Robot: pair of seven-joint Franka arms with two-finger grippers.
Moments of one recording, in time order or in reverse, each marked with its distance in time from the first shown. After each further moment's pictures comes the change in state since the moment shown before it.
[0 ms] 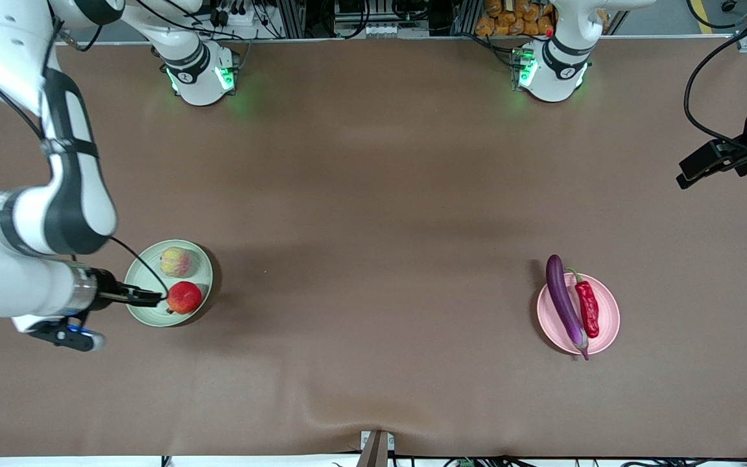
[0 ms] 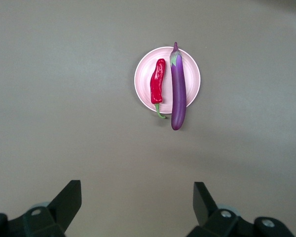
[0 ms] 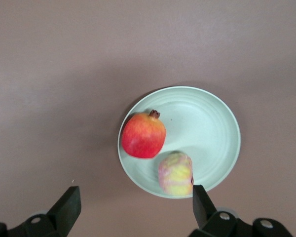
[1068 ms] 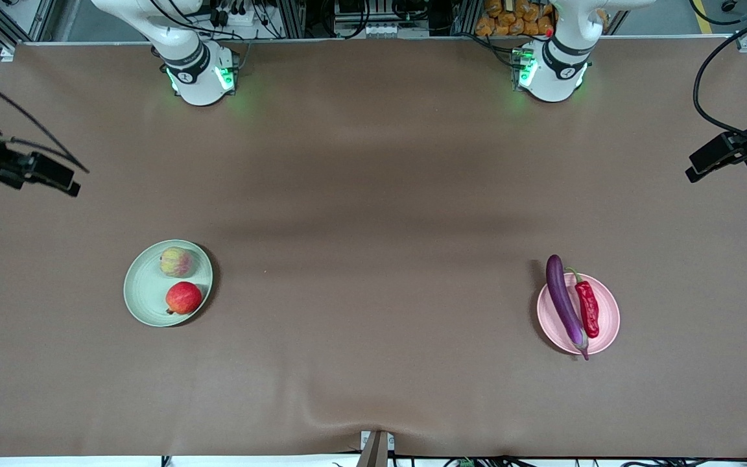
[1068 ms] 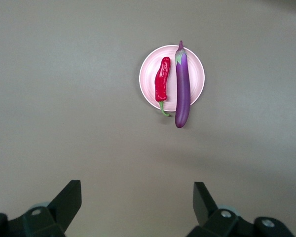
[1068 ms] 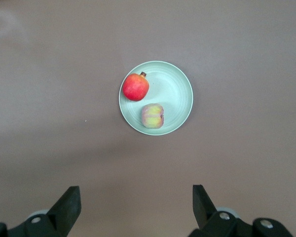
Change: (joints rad) left arm 0.009 -0.017 0.008 0.000 0.000 -0.021 0.000; right arm -0.009 -0.561 -0.009 -0.262 -0.001 -0.167 -0.101
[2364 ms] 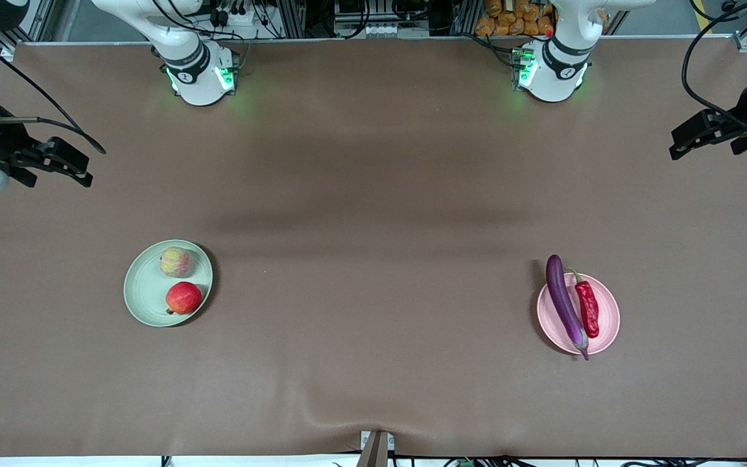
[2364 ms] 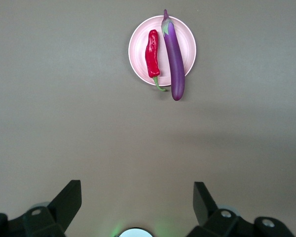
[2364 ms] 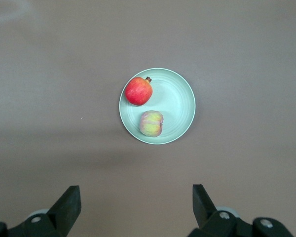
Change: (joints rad) left arm -0.009 -0.025 -0.030 0.003 0.000 -0.100 0.128; right arm -0.011 -0.114 0.002 -0.206 0.000 0.166 -0.177
